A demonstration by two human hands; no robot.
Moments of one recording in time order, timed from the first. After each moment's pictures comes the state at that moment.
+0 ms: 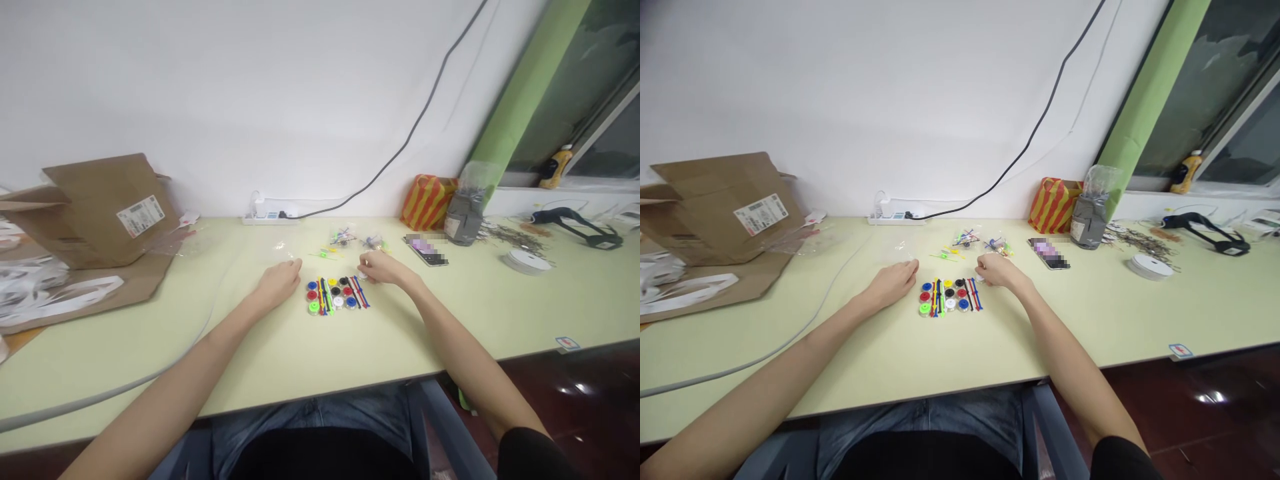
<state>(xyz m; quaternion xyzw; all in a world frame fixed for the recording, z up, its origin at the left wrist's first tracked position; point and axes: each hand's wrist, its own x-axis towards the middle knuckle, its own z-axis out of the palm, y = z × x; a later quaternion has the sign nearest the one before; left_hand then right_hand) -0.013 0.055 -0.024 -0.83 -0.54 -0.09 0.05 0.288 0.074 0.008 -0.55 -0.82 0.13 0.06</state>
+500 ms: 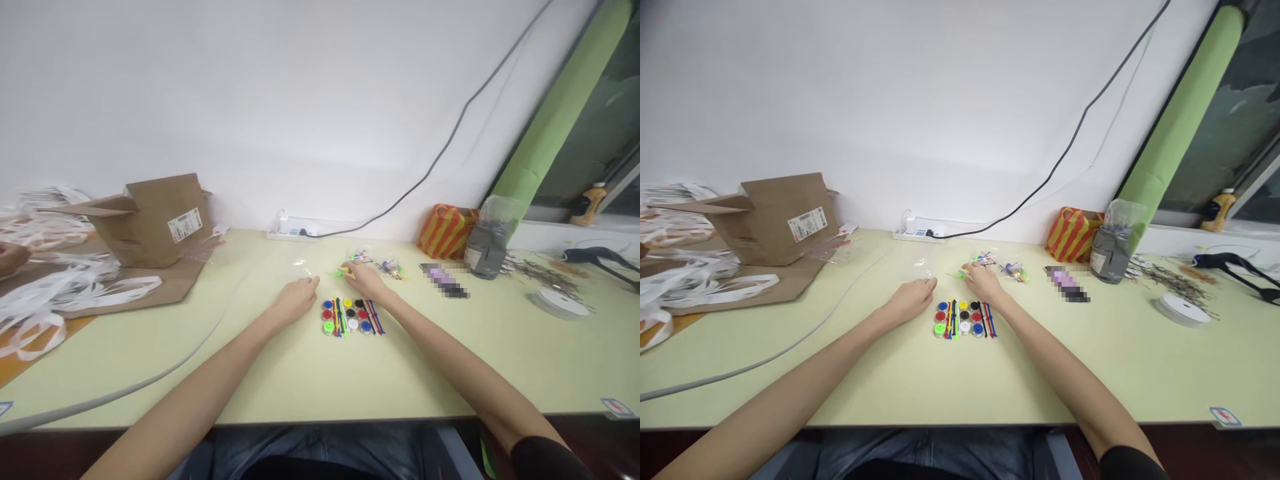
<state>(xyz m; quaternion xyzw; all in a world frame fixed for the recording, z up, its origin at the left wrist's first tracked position) -0.012 0.045 -0.021 -0.83 -0.55 -0.09 0.04 0.214 0.112 -0.012 -0.50 -0.85 0.01 0.13</state>
